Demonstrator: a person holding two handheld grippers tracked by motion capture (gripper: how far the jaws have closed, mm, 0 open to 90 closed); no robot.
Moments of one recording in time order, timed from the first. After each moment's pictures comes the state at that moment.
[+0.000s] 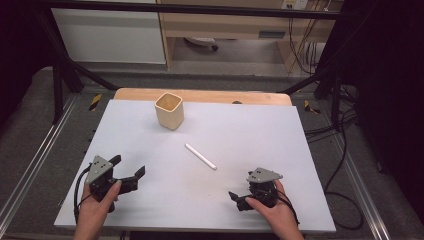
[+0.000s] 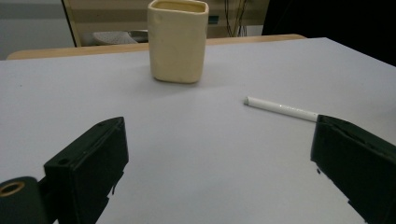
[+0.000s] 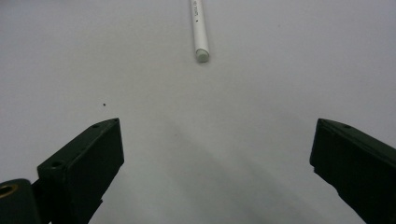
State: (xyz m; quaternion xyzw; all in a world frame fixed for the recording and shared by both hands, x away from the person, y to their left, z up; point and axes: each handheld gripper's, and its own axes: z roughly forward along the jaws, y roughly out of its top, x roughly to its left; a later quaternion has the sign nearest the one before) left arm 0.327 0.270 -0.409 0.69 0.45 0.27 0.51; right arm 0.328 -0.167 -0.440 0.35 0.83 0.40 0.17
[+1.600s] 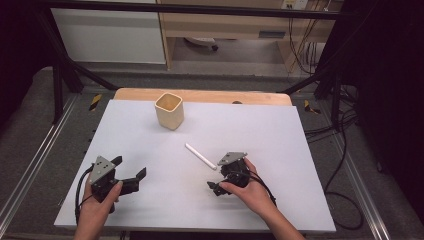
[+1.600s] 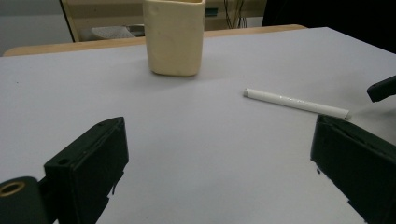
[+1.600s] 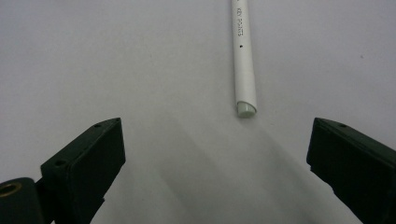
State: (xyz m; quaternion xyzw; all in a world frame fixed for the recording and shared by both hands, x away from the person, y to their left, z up) left arm 0.327 0.267 -0.411 0.70 0.44 0.27 0.49; right arm 0.386 -0.104 -0.440 0.32 0.87 0.35 0.12
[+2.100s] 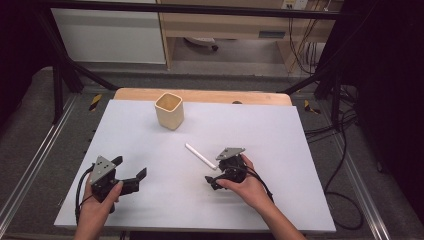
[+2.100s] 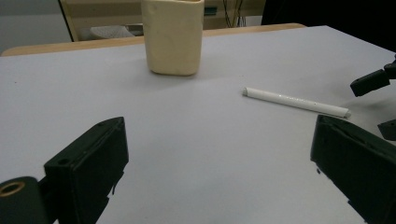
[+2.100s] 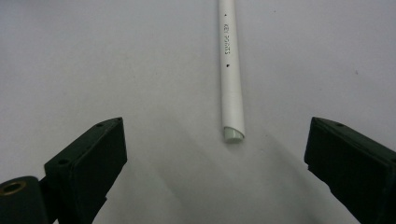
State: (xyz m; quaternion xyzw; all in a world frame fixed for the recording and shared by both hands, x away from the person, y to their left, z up) left arm 0.327 0.267 -0.411 0.70 0.44 0.27 0.49; right arm 0.402 -0.099 -0.444 0.33 0.86 0.37 0.13
